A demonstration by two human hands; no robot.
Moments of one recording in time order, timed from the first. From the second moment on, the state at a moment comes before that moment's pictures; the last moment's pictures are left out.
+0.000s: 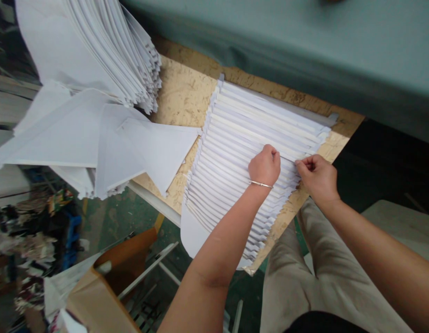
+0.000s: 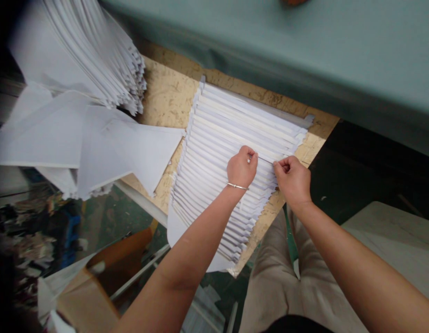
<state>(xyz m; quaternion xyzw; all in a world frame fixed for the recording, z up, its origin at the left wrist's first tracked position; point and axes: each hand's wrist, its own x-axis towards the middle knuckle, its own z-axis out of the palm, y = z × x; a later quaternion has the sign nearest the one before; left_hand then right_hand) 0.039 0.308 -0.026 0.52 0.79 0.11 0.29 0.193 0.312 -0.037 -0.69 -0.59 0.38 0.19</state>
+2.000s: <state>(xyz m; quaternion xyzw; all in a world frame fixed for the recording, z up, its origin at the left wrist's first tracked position) 0.042 0.200 0.026 0.63 0.61 0.08 0.47 0.226 0.226 0.002 -0.50 -0.63 0.58 0.12</state>
